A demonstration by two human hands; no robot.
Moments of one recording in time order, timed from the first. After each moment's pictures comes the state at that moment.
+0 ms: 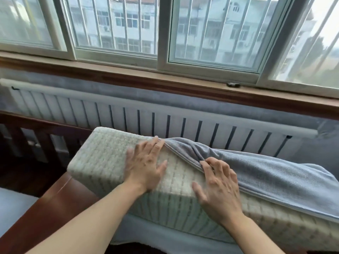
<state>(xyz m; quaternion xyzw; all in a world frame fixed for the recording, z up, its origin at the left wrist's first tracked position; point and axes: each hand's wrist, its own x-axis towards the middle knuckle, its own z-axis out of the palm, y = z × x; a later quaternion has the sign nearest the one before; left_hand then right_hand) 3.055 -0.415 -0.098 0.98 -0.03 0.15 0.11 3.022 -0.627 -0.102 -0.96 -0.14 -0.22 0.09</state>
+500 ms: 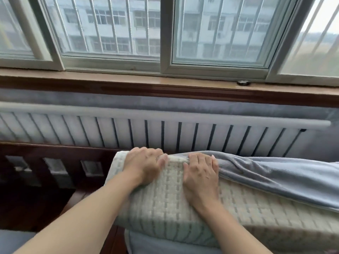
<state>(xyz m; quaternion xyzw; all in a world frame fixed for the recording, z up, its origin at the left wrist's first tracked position) 3.143 -0.306 -0.067 0.99 -0.12 0.05 0.06 3.102 -0.460 -0.106 -0.95 0.03 -0.29 0.11</state>
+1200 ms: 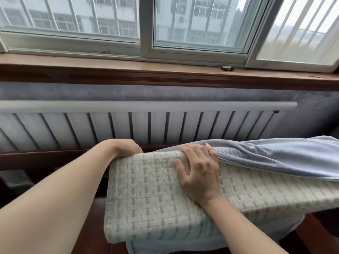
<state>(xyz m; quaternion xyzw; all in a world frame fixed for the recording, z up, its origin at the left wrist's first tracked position) 3.240 -0.245 -0.071 0.92 -0.11 -0.33 0.17 3.103 -0.433 -0.101 -0.94 0.00 -0.30 0.15</state>
